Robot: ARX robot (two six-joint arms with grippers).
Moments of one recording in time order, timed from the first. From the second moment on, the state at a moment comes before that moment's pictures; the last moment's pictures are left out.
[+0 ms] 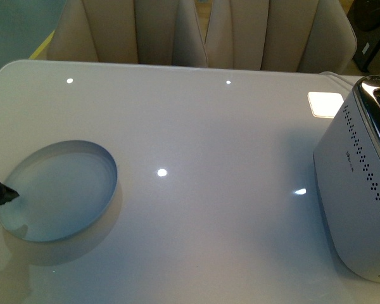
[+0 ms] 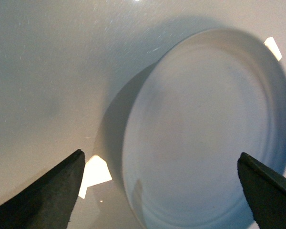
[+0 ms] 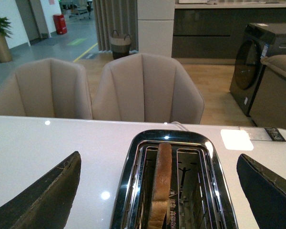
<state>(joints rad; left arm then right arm) 0.26 2.08 0.60 0.52 0.27 -0.51 0.00 0.01 0.02 0.00 0.00 -0.01</state>
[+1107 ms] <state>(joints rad) 0.00 1.11 0.17 0.93 0.00 -0.02 0.00 0.00 0.02 0.00 0.00 -0.01</state>
